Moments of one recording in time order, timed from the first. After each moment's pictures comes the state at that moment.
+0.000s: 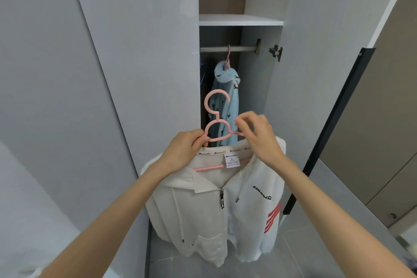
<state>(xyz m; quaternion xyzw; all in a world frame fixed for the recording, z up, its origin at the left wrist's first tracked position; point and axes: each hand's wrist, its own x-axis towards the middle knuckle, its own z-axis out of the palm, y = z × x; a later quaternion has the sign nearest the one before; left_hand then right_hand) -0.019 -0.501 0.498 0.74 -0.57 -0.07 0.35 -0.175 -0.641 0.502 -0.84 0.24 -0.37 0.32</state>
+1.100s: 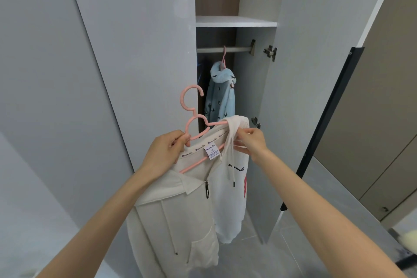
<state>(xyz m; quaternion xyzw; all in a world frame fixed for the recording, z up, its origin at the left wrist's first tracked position) -0.005 -0.458 0.494 0.74 -0.47 -0.10 0.47 -0.141 -0.658 0.463 -0.55 0.45 -0.33 0.62</state>
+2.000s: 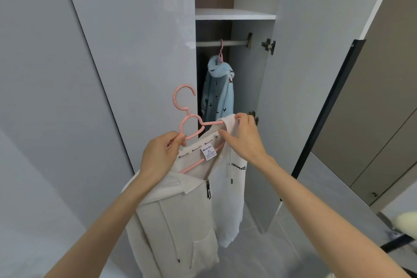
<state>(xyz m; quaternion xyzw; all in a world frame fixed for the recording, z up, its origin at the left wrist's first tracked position) 0.019 -0.438 0.475 0.75 -0.45 -0.05 0.48 -0.126 -0.611 0.466 -0.83 0.39 -0.31 0.24</state>
